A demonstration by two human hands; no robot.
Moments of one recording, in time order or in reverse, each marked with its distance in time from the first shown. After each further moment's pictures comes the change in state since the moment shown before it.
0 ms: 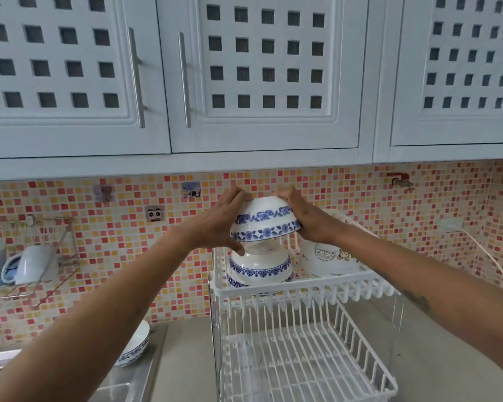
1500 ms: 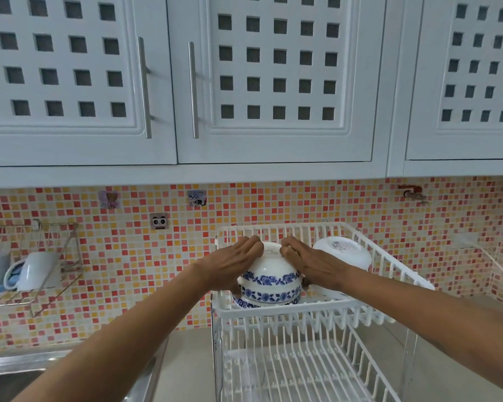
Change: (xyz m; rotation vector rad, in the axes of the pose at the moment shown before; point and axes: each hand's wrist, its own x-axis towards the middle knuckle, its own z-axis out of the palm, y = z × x) left_hand -0.009 0.002 0.043 0.355 -0.210 0.117; right_hand -0.023 0.016 0.055 -0.348 -0.207 -0.088
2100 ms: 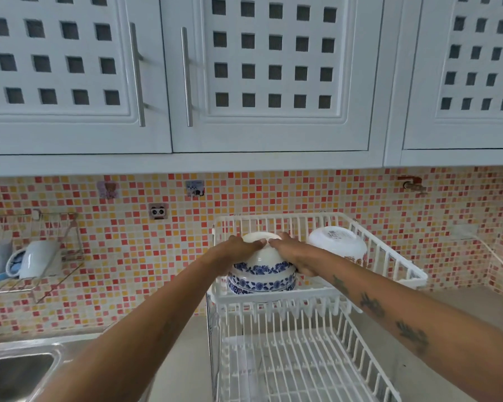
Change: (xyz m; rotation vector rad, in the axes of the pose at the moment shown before) left_hand 0.039 0.012 0.019 -1.286 -0.097 -0.982; right_hand 0.040 -0.041 -0.019 1.170 -0.208 1.011
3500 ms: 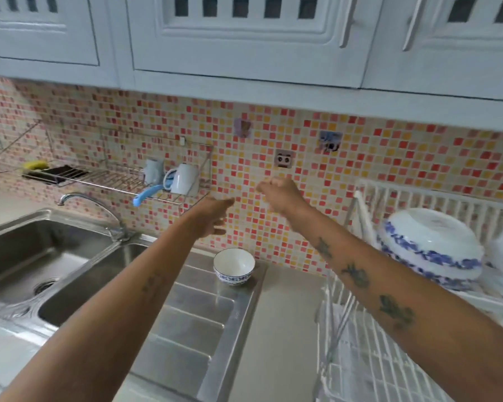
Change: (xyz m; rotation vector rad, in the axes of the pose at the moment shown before) left_hand -0.053 -0.196 -0.225 -0.463 0.313 -0.165; right_hand -0.010 -0.153 0.246 0.125 -0.171 -0.384
